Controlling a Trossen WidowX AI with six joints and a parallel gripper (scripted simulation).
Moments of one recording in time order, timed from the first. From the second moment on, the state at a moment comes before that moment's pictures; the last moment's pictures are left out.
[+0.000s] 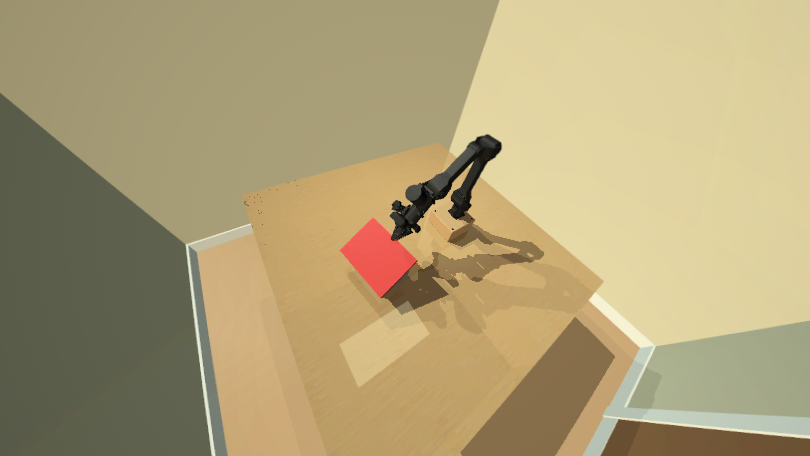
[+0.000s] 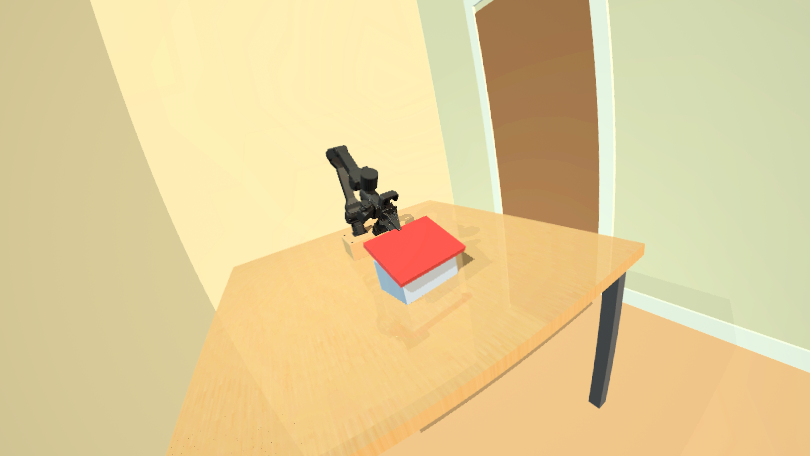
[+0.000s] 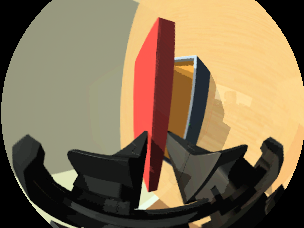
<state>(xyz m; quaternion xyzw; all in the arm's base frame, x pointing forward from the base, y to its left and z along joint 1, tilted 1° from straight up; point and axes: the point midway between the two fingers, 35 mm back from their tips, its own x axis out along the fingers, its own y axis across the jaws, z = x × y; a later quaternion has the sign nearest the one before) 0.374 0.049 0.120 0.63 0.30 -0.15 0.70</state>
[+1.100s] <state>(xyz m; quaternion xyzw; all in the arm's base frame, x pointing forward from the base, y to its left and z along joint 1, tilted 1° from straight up) 0.378 0.051 0.162 0.63 0.30 -0.16 0.70</state>
